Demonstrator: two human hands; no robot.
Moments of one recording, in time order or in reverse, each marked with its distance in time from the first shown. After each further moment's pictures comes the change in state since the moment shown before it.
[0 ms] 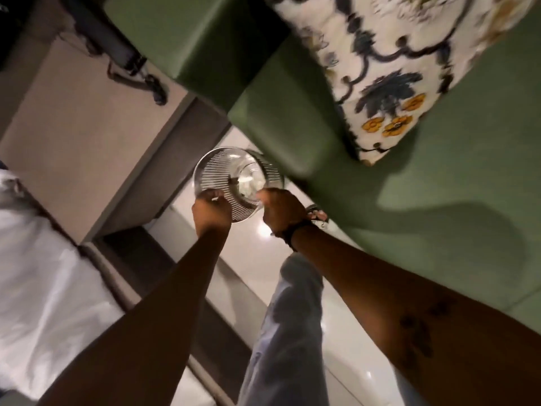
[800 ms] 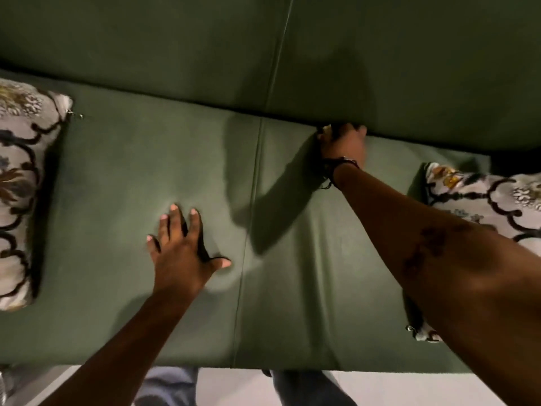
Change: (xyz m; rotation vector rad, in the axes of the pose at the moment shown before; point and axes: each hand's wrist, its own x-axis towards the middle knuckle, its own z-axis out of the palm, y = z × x) left_hand -0.317 0.223 0.263 0.768 -0.483 1.141; right_hand -0.312 0.464 -0.374 0.247 1.203 0.996
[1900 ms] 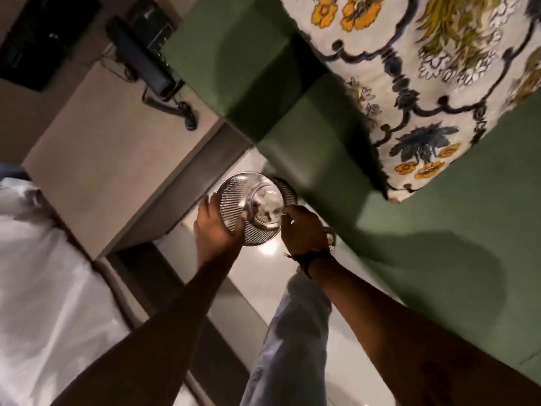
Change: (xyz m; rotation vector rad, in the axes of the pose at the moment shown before) left_hand -0.236 -0.452 -0.004 -0.464 0.471 -0.799; right_hand -0.609 -0.196 0.271 -0.065 -0.918 -0.863
